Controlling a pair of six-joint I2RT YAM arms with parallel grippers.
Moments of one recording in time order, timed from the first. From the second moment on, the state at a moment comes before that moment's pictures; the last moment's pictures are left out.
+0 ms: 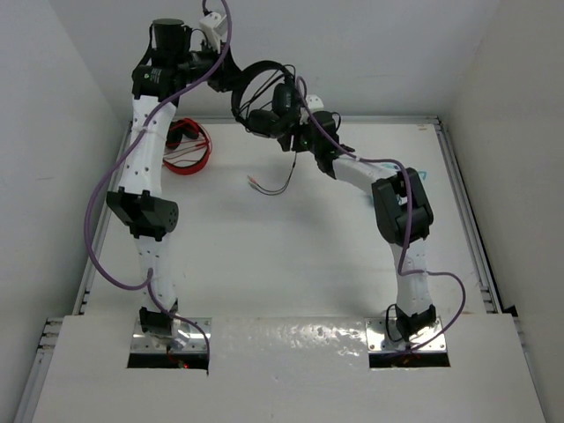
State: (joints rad) left arm -0.13 2.16 2.67 -0.89 0.77 0.07; right arm 0.43 2.18 1.59 0.28 -0.09 0.25
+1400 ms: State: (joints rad) left arm -0.06 2.16 2.31 -0.59 0.30 -0.28; right arm 0.92 2.20 1.84 -0.29 -0.11 0.18
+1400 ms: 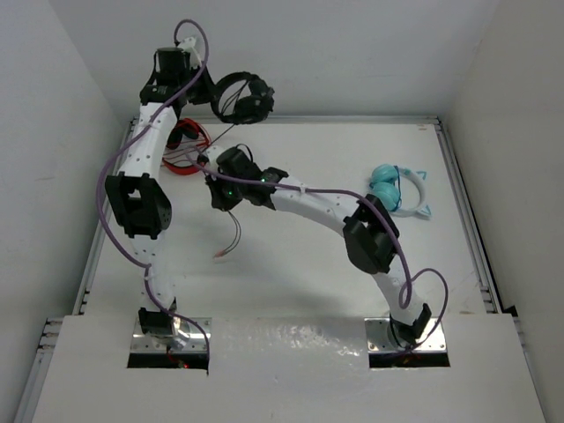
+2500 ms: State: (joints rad) left arm -0.10 2.16 2.23 -0.89 0.59 0.49; right arm 0.61 2.00 2.19 -0.74 0.38 -0.30
